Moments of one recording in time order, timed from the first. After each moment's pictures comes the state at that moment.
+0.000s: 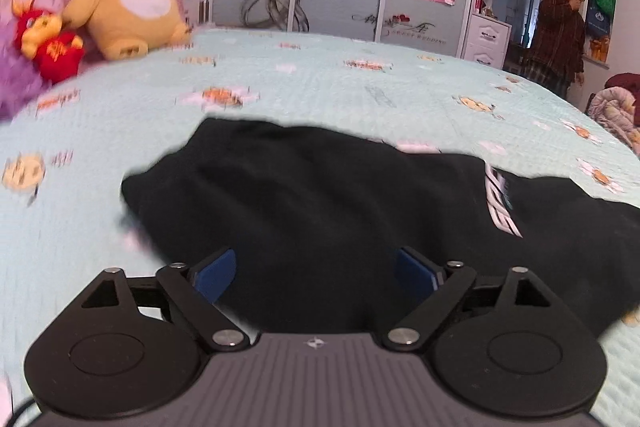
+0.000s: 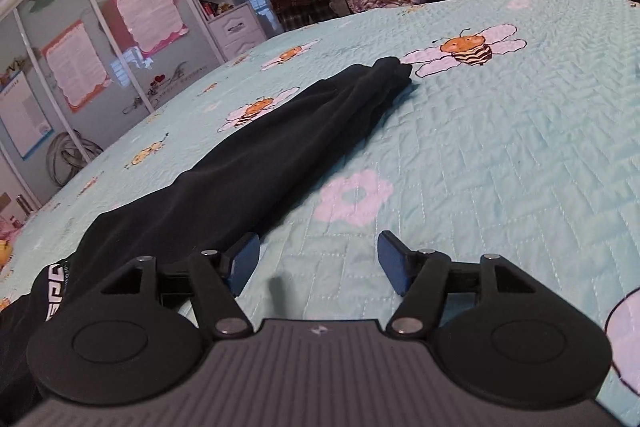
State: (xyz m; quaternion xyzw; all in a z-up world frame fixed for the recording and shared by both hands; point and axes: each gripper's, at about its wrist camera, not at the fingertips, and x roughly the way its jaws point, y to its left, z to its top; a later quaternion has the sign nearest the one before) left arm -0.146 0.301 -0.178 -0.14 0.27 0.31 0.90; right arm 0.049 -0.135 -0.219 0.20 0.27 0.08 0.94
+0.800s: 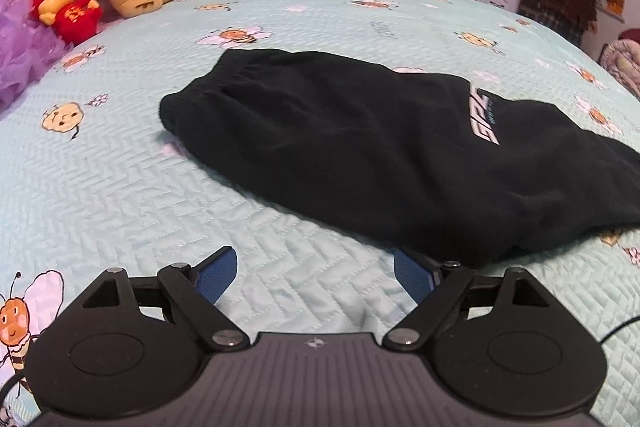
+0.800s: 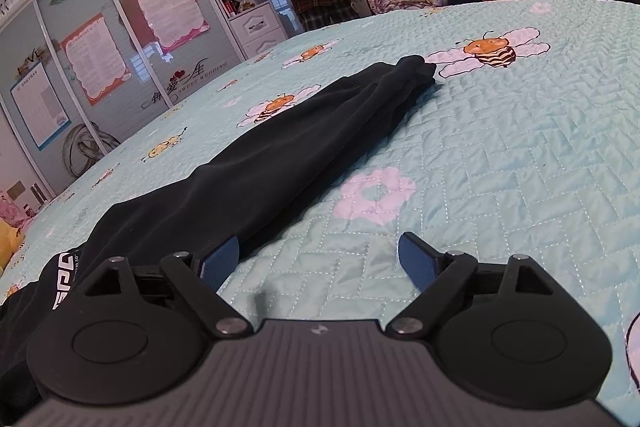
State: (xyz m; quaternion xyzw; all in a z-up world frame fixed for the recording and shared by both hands) left arm -0.176 0.247 -0.163 -0.14 0.36 0.32 0.87; right arm 0.045 -0.128 -0.221 0.19 0.27 0.10 0.94
